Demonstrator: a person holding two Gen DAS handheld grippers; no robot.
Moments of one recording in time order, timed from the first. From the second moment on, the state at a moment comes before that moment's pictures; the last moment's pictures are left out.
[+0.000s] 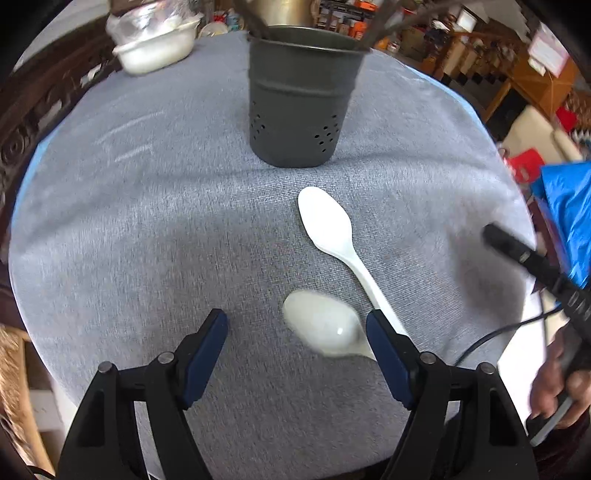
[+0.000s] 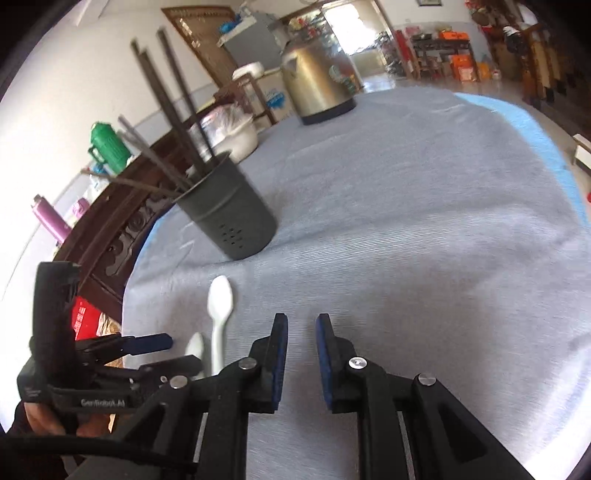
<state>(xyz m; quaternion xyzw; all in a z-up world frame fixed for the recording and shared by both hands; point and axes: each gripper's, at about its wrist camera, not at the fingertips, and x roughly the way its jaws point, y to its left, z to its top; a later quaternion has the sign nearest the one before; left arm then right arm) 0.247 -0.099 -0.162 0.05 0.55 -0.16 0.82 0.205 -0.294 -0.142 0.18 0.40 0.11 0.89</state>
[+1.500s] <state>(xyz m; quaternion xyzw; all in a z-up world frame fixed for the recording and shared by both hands) 0.260 -0.096 -0.159 0.04 0.53 -0.18 0.83 0.181 -0.306 -0.117 0.18 0.36 0.10 0.91</state>
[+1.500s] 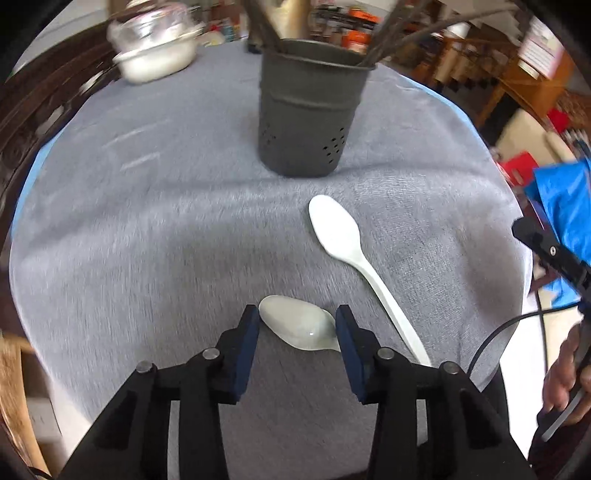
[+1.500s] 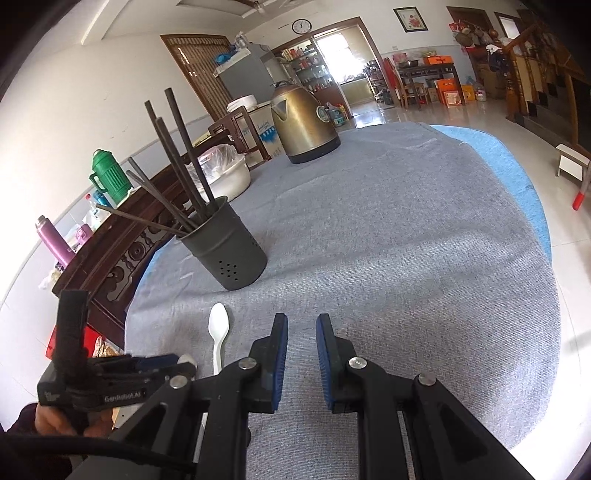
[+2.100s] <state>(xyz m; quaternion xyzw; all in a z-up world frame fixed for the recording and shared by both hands) 0.317 -0.034 -0.142 0.15 0.48 -0.25 0.83 0.251 -0.202 -0.122 0.14 0.44 0.19 0.87</state>
